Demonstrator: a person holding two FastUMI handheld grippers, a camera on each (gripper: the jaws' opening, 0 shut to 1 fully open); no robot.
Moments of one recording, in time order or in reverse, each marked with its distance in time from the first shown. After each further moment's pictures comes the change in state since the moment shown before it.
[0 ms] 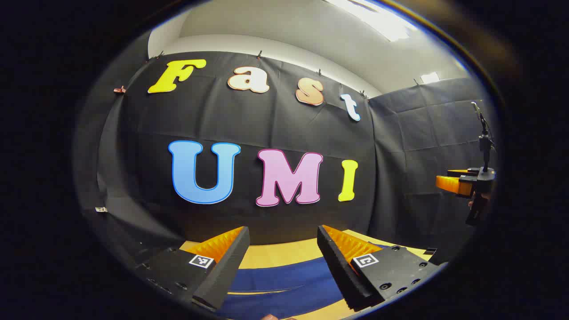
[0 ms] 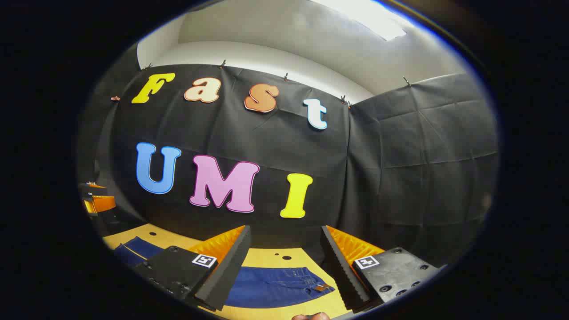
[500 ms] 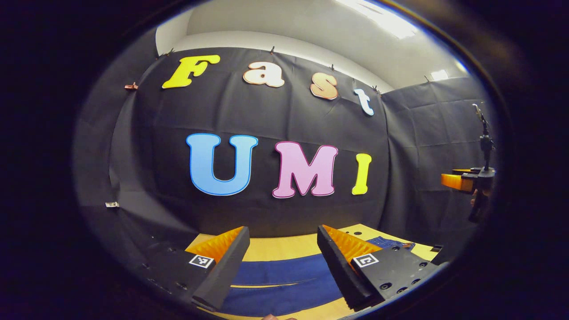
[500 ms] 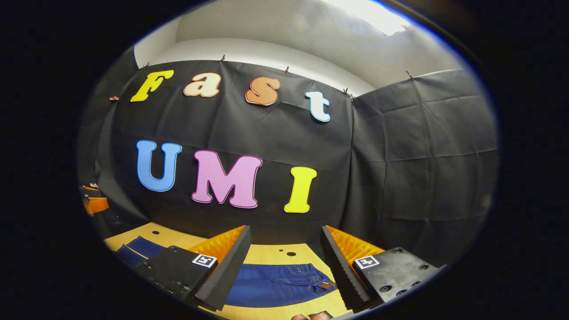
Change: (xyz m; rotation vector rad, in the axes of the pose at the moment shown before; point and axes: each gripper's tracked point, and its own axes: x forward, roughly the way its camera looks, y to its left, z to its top) left arm -0.012 0.035 -0.016 -0.032 0.045 0.091; right arm 0.011 0.005 -0.010 -0.002 0.035 0.014
